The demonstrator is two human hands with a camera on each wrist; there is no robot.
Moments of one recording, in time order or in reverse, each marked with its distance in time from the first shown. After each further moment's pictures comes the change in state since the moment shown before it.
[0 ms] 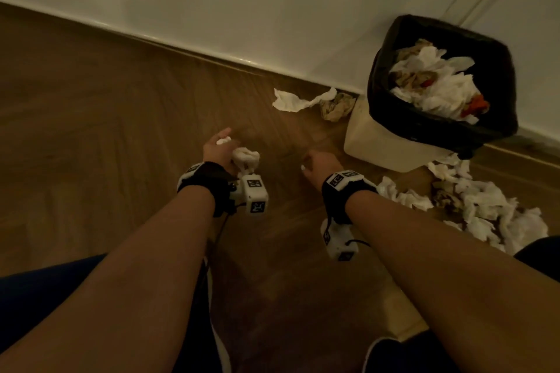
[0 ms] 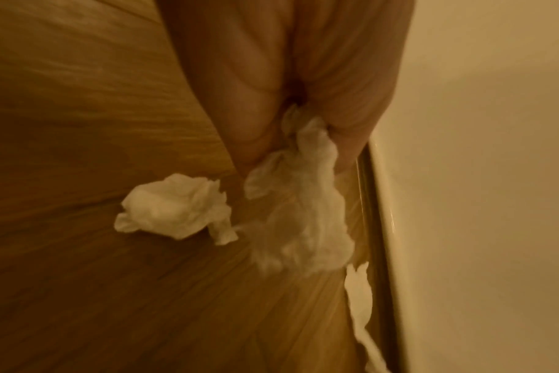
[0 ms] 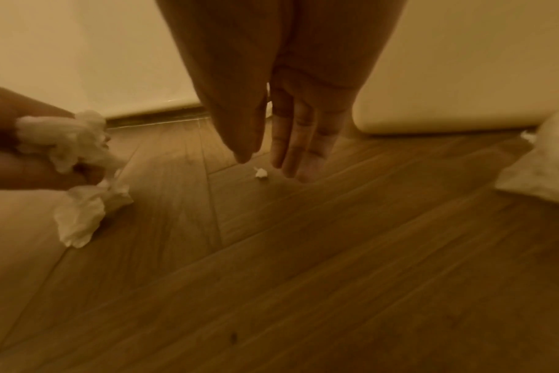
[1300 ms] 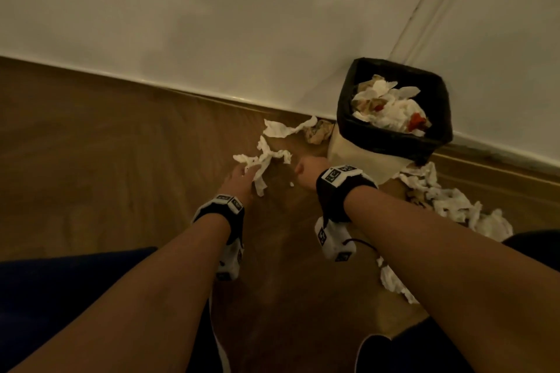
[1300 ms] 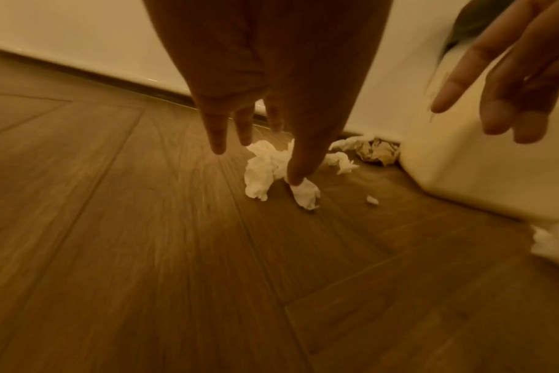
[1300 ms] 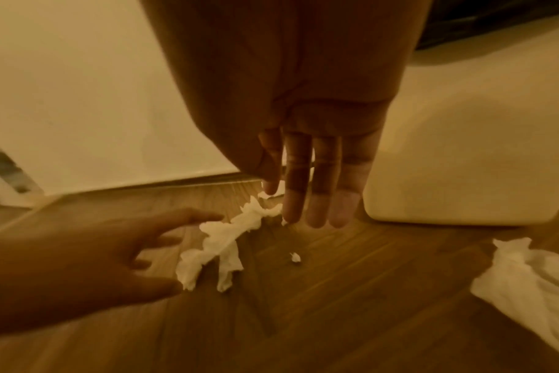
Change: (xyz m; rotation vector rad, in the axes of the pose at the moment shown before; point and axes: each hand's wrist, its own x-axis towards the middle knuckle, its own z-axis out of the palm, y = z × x) left_hand -0.049 -0.020 0.007 1.588 -0.258 0.569; right_hand -0.063 -0.033 -0.069 -0.132 -0.110 0.038
